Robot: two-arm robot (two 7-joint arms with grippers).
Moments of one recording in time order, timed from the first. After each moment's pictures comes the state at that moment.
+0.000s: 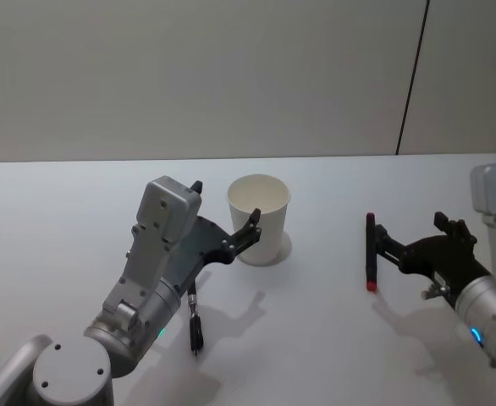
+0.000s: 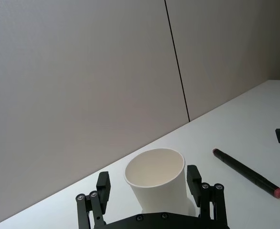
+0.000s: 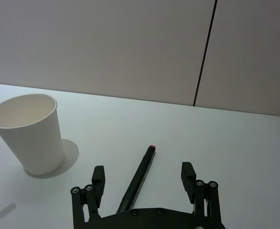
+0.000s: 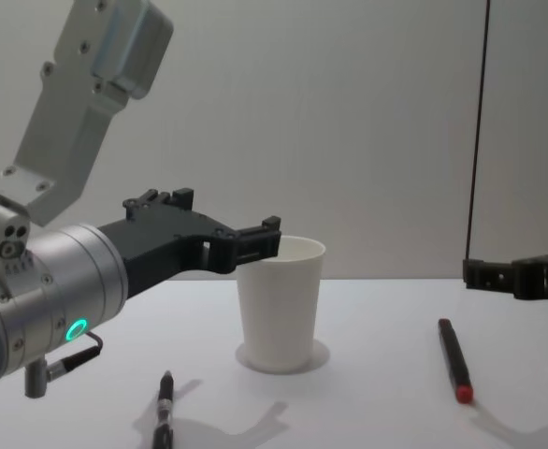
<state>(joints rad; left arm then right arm) -0.24 0.38 0.45 -1.63 -0.20 0.01 -0.01 0.10 0.23 -0.24 -1.76 0.20 0.38 -0.04</state>
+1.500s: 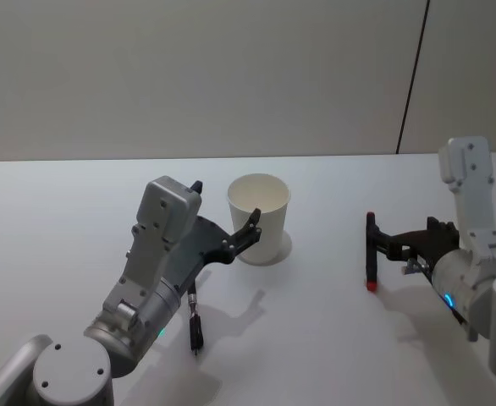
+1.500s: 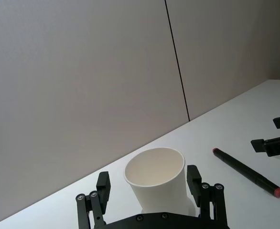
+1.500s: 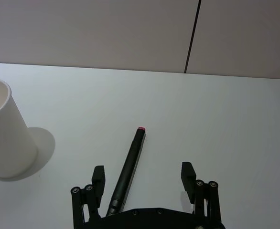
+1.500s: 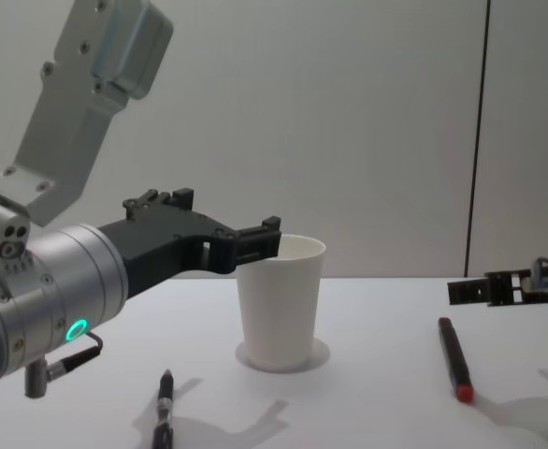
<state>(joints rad) -0.24 0.38 0.45 -1.63 -0.20 0.01 -0.01 0.25 0.11 -0.23 -1.63 0.18 0.63 -0.12</state>
